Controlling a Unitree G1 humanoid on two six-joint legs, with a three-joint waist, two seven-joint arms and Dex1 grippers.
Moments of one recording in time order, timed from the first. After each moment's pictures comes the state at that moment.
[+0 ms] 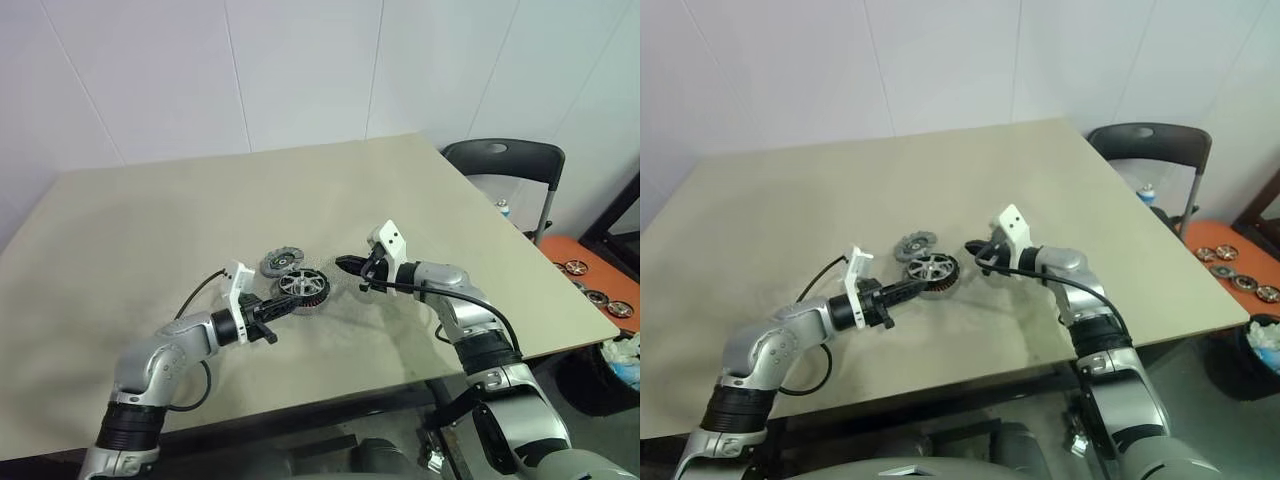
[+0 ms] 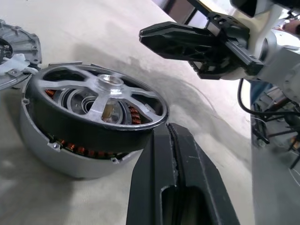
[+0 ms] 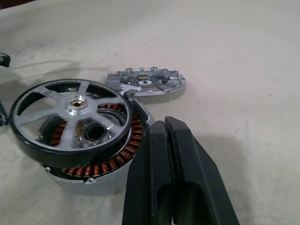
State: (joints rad) left arm -0.18 0.36 0.00 -0.12 -0.66 0.79 -0.67; right arm -0.57 -0.30 0.11 0.40 0.18 0.33 0.89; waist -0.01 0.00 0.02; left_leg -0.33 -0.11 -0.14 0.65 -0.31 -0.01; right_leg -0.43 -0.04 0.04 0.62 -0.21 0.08
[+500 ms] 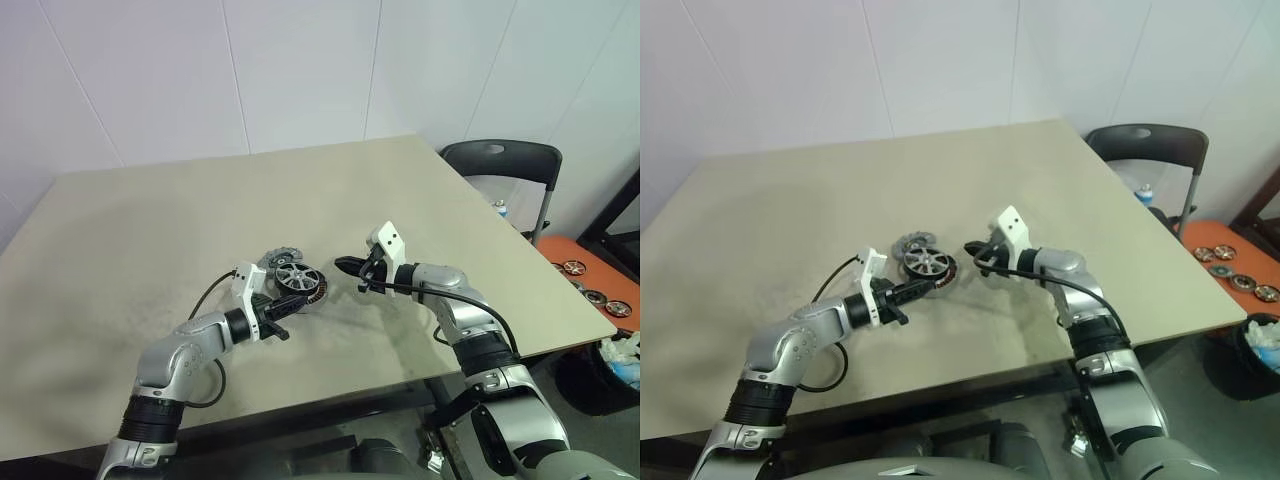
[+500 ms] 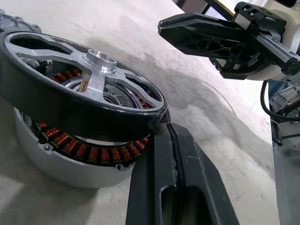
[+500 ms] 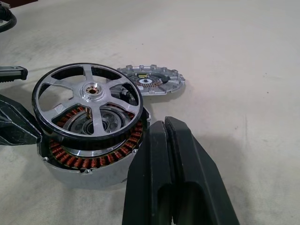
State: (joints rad) left arm -0.20 0.33 -0.02 -0.06 -0.63 0.77 -0.68; right arm -0.56 -0.29 0.11 0.40 0.18 0.33 0.87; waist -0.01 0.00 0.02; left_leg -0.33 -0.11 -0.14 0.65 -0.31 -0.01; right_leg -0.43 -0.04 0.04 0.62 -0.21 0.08
